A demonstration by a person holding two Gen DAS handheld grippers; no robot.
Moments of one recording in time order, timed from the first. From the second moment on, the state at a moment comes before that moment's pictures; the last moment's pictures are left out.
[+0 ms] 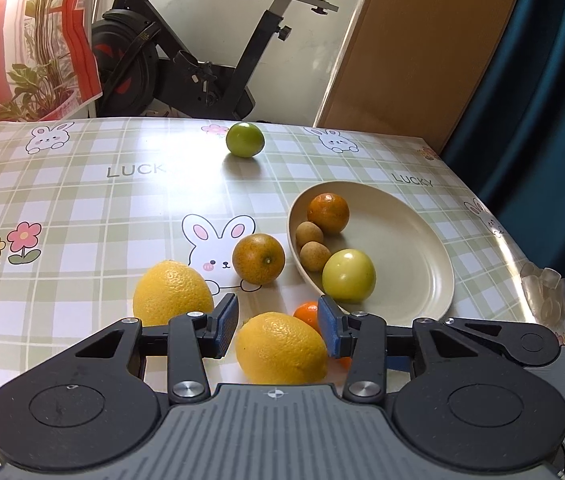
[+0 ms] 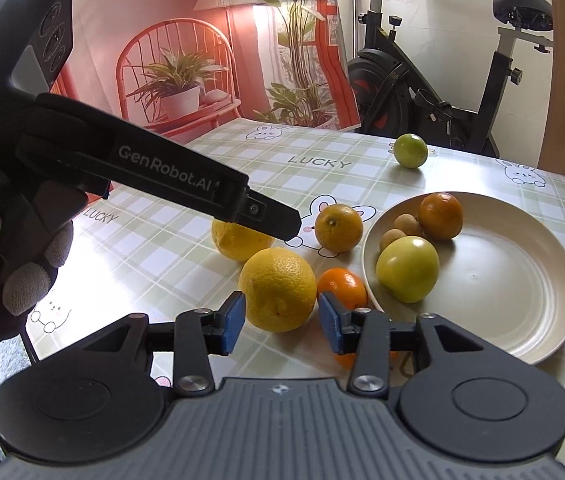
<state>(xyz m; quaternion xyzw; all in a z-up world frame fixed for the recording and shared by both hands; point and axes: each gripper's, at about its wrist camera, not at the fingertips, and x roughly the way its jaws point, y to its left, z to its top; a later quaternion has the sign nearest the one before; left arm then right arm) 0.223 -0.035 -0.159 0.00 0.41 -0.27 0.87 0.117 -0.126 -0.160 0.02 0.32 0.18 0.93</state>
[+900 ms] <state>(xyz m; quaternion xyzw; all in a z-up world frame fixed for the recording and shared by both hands) 0.229 -0.034 -0.194 -0.03 0.44 -0.28 0.85 0.140 -0.117 -0.180 0.05 0.35 0.17 0.92</state>
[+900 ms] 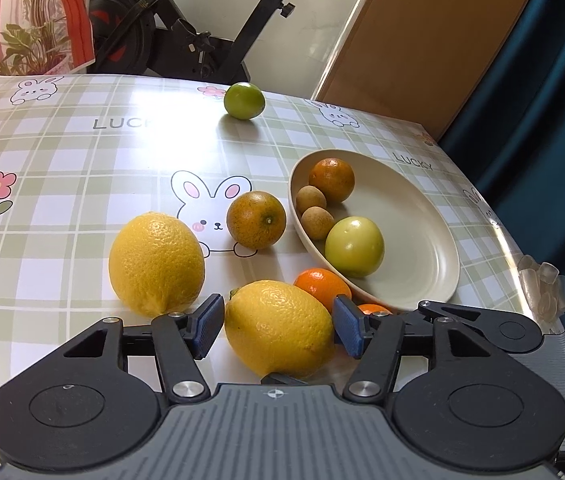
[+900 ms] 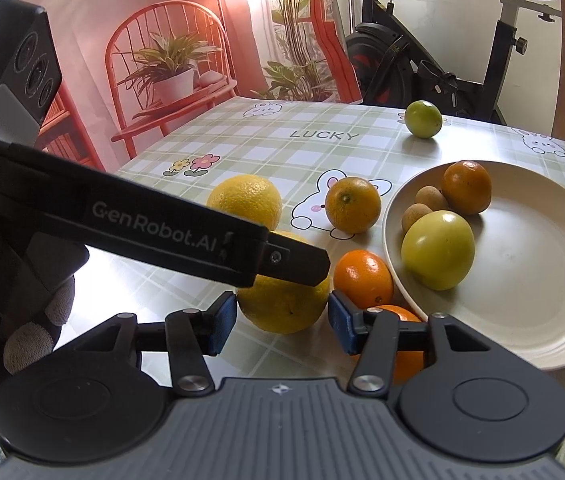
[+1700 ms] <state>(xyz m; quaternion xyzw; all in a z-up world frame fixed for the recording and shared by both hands) 0.192 -0.028 -0.191 -0.02 0.43 -0.27 0.86 0.130 -0.109 -0.184 0.03 0.35 0.18 0.92</state>
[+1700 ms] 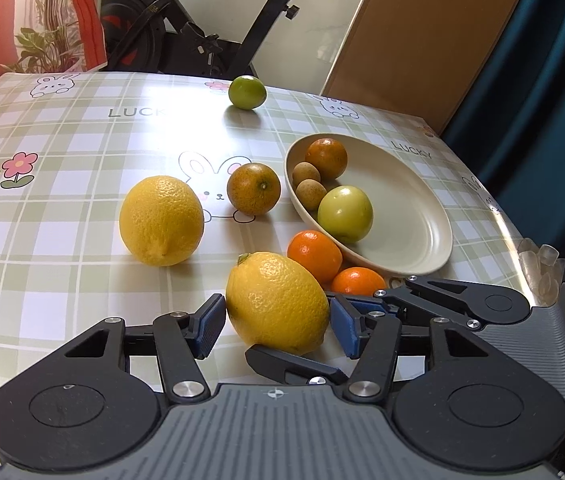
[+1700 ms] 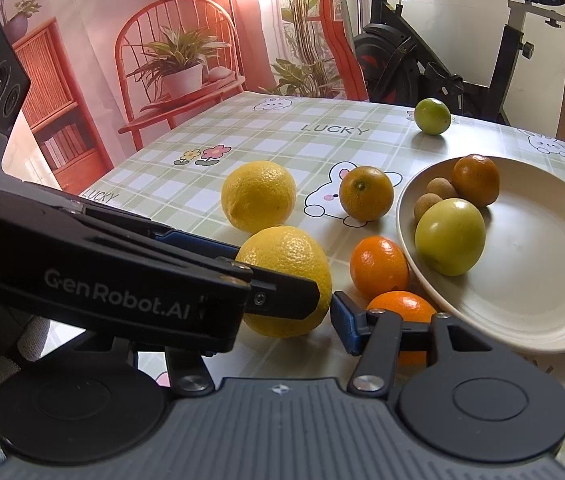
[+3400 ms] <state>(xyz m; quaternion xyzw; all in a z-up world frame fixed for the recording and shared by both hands) 0.274 -0.179 -0.179 0.07 0.43 -0.32 0.84 0.171 -0.248 -0.175 0.12 0.31 0.05 0.94</state>
